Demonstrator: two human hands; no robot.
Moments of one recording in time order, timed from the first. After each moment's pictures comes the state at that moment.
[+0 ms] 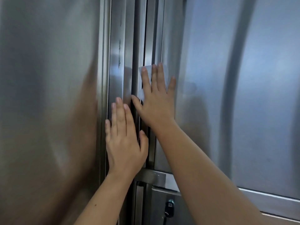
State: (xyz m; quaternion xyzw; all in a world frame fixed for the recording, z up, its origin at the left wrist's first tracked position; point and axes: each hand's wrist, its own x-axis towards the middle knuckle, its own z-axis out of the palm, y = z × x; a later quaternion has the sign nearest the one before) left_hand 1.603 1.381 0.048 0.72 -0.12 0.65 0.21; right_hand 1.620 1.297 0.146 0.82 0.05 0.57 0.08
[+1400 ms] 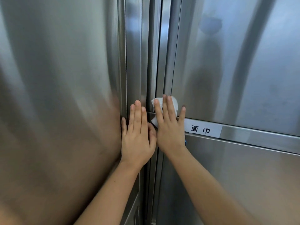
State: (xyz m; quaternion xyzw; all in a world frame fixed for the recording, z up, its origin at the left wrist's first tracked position) left_hand 1.574 1.407 -0.074 0.83 -0.16 0.51 0.17; right_hand 1.587 1.298 -0.050 0.91 0.02 0.40 0.12
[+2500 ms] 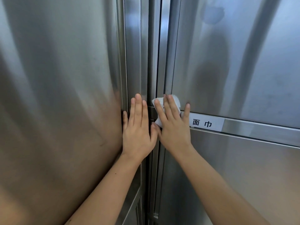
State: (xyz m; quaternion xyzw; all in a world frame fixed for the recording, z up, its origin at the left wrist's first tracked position) left_hand 1.575 1.409 -0.075 0.83 -0.17 0.50 0.17; right_hand 1.568 1.291 -0.052 0.91 0.05 0.38 0.12
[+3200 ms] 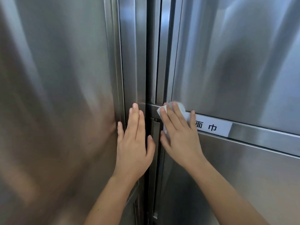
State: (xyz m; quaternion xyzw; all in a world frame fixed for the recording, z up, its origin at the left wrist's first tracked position) left_hand 1.534 1.399 -0.083 0.87 -0.13 0.43 0.19; right_hand 1.557 1.261 -0.063 0.87 0.19 0.45 -0.03
